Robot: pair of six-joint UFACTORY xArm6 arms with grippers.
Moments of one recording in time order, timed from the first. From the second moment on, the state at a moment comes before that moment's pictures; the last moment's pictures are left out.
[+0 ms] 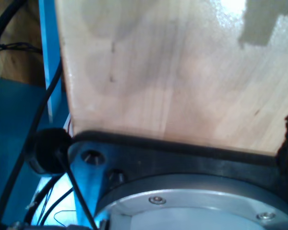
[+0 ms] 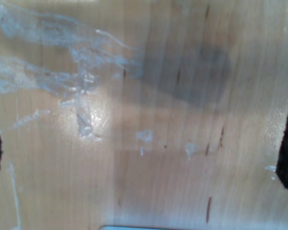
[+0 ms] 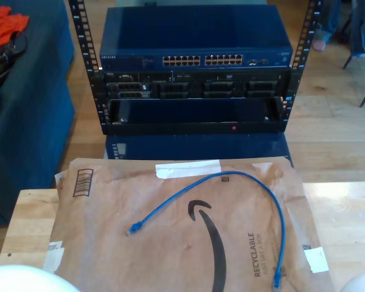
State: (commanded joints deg) left arm 96.5 -29.6 -5.5 7.3 59.8 -5.7; right arm -82.7 -40.1 1.1 4.5 47.8 3.8
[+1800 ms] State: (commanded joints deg) left arm 40.0 -28.5 -38.6 -8.7 90.7 -63.6; right arm 22.0 -22.1 -49.5 5.0 71.8 93.8
